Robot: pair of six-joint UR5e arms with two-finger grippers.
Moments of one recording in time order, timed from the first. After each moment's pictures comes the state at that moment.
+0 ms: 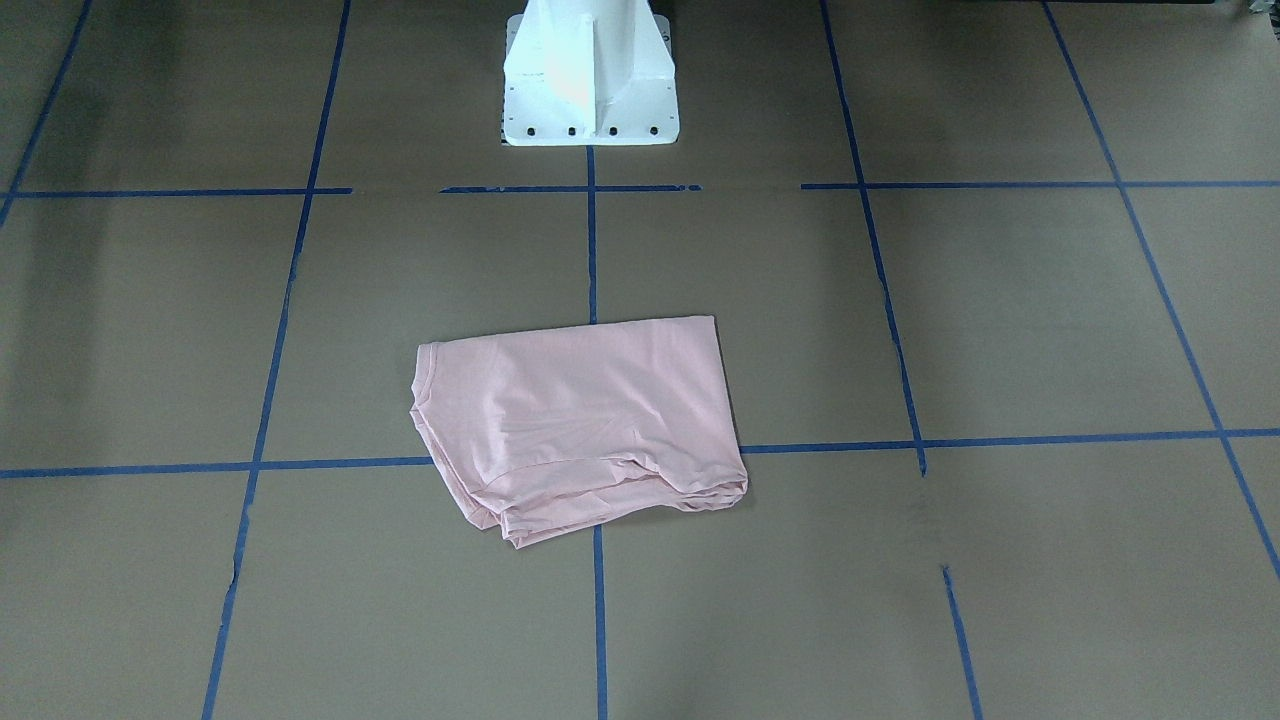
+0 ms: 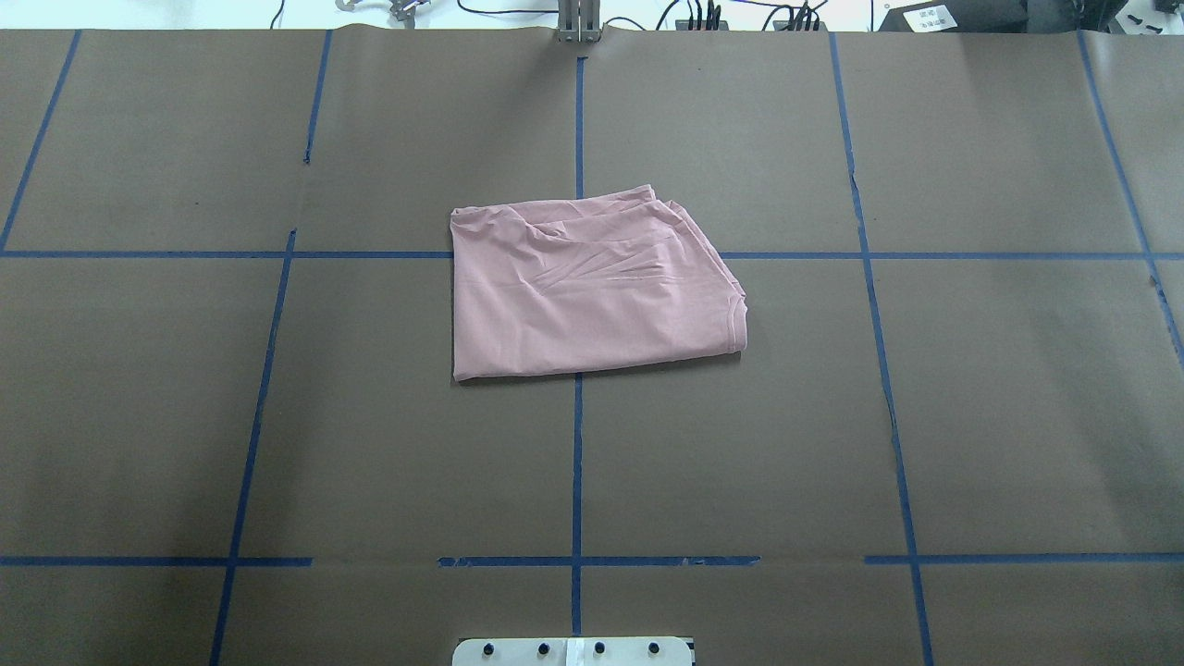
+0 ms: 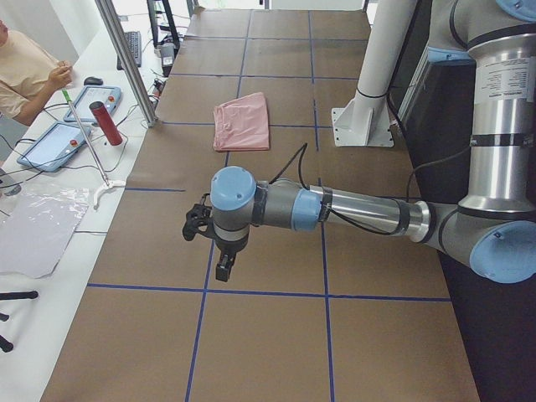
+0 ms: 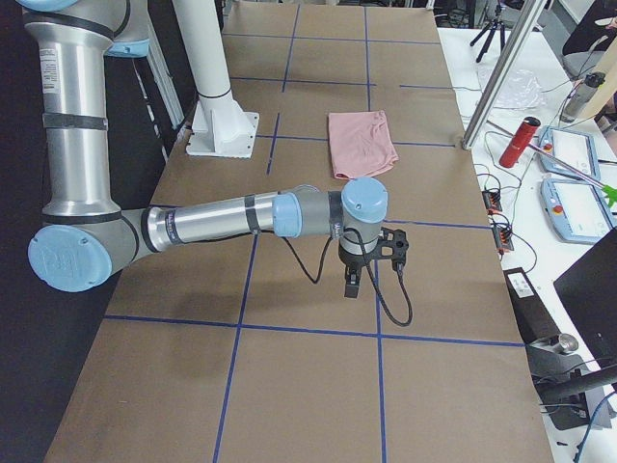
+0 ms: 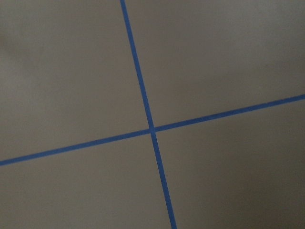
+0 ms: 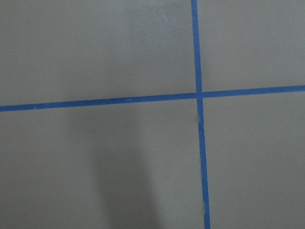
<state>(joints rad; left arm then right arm) -1.63 -1.47 -1.78 -1.55 -2.36 0.15 1.53 -1.59 1.81 -1.72 2.37 0.16</state>
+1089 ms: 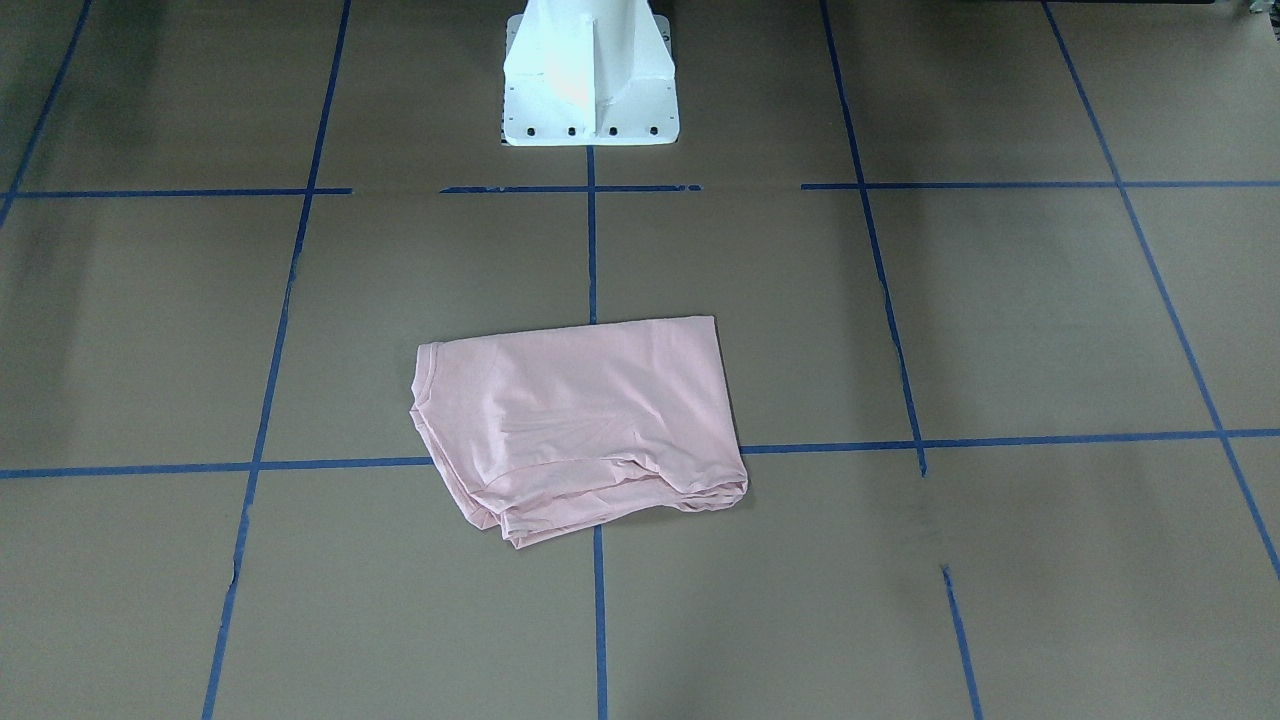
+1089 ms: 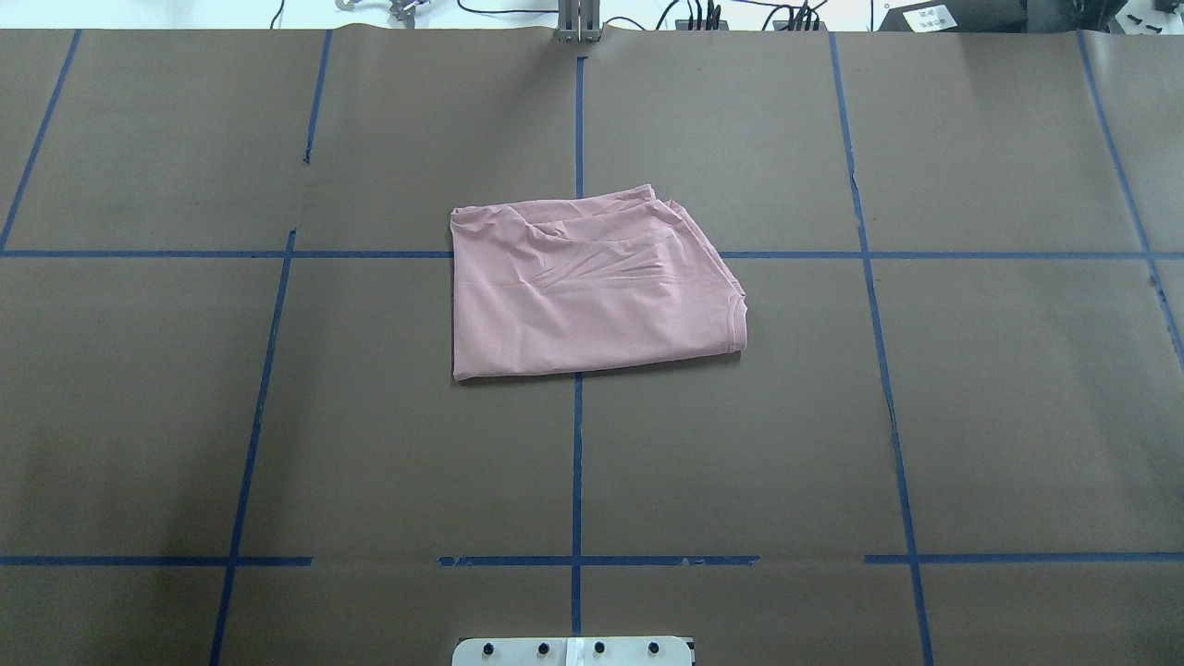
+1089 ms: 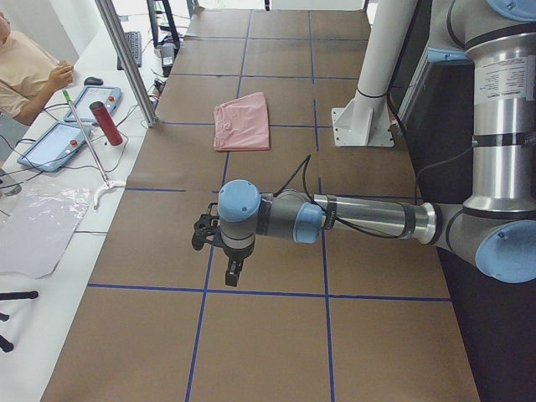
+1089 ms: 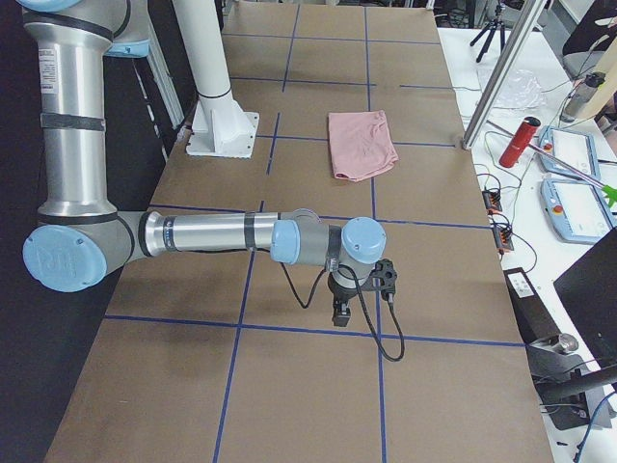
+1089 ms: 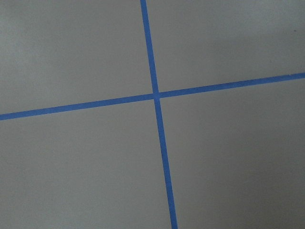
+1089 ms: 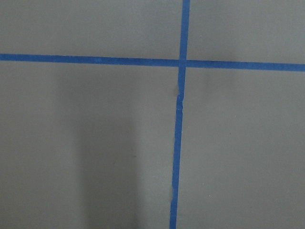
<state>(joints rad) -1.57 -1.46 -1.78 -1.63 -2.37 0.04 1.52 -1.60 1.67 -1.71 2.38 -0.06</state>
